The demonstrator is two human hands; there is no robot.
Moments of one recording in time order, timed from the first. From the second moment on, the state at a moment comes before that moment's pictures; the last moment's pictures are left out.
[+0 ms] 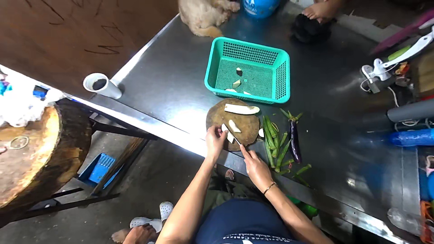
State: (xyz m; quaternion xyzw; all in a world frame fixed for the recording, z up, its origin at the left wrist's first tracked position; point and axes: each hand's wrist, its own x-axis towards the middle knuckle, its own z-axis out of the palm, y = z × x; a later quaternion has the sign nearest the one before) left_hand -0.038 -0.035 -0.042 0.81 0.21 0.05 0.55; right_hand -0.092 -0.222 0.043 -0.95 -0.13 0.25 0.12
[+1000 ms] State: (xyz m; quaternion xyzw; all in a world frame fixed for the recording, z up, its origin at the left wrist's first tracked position) left_hand -0.055 0.007 -0.036 0.90 0.02 0.03 0.44; right_hand -0.084 -0.219 0.074 -0.94 -0.14 0.25 0.20
